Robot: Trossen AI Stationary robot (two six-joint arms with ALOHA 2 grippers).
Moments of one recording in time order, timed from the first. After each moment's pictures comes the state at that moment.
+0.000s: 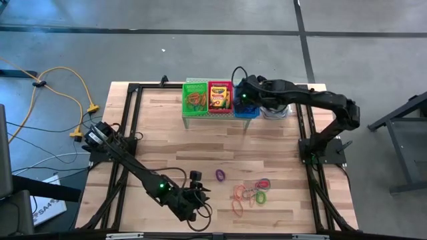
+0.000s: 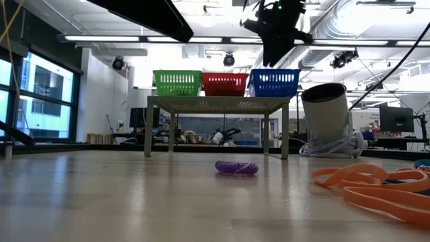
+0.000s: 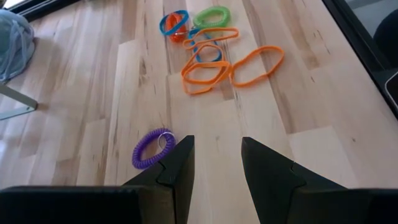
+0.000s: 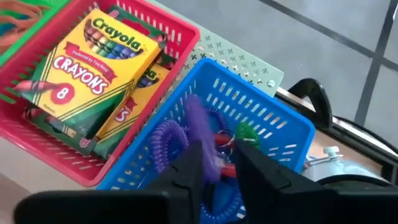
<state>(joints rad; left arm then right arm) -0.67 1.78 1.25 -0.25 -0.60 -0.21 -0.27 1.58 1.55 -1.04 0.52 0.66</state>
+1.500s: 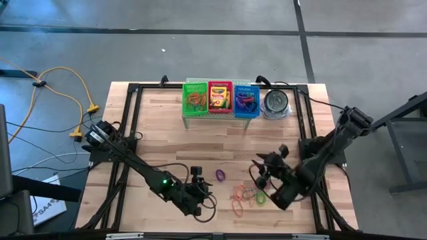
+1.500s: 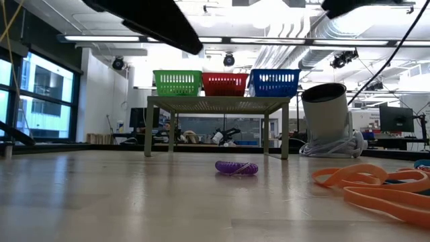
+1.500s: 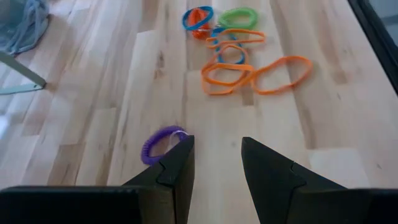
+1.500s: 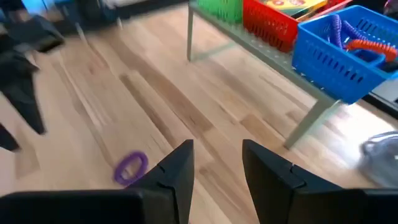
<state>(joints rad) -0.63 1.78 1.24 -0.24 -0.61 -0.31 0.73 1.49 1.21 -1.04 1.02 1.27</state>
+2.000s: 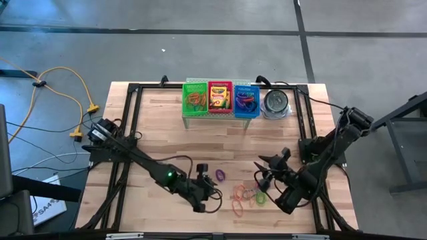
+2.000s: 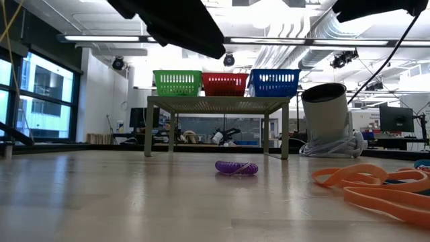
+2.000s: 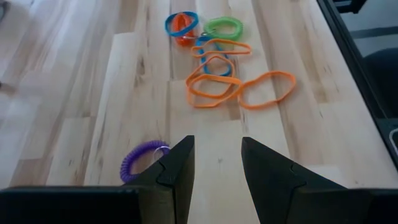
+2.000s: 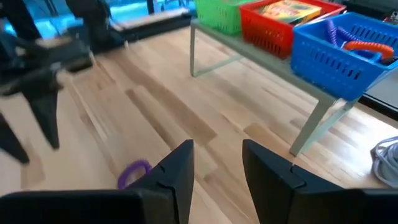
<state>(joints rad) -0.54 1.78 1.24 -0.17 -0.43 -0.29 0.82 1.49 1.11 -0.99 1.14 1.39</state>
